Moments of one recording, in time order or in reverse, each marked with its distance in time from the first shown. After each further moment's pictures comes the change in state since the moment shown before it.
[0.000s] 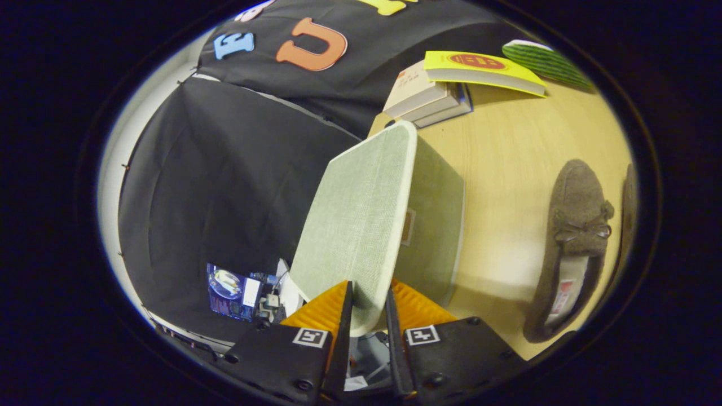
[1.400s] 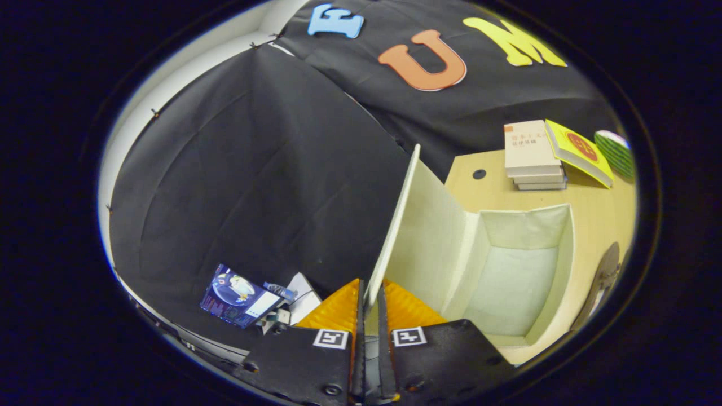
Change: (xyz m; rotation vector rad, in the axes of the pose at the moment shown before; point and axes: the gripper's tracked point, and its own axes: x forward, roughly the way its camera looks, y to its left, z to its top) arm 0.070 0.269 0.012 -0.347 -0.160 -0.010
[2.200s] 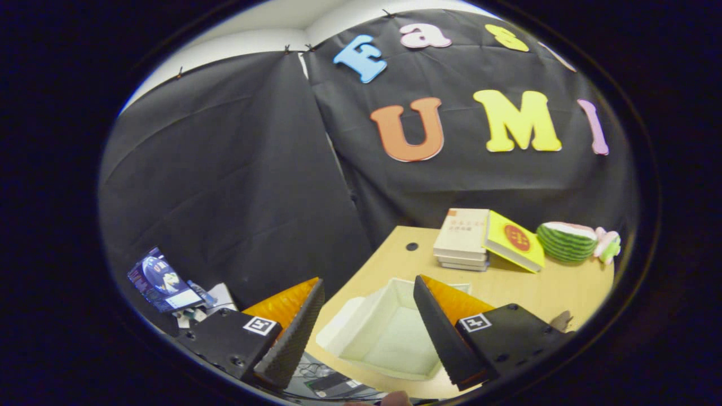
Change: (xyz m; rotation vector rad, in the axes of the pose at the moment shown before) arm -0.096 -0.094 0.067 -0.261 -0.274 -0.354
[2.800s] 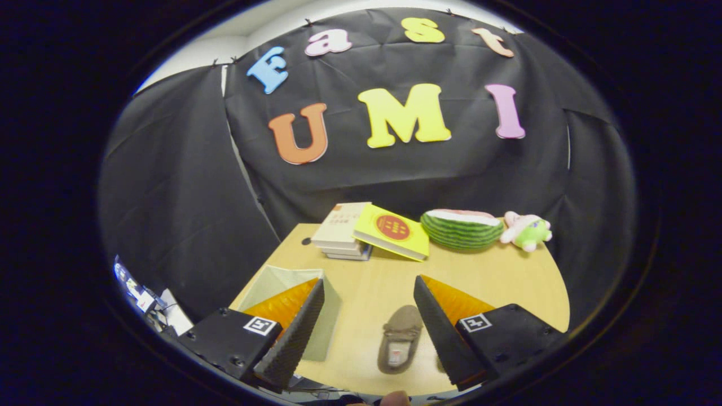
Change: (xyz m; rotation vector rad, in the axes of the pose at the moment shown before) arm -0.109 -0.230 -0.036 0.108 0.025 -0.337
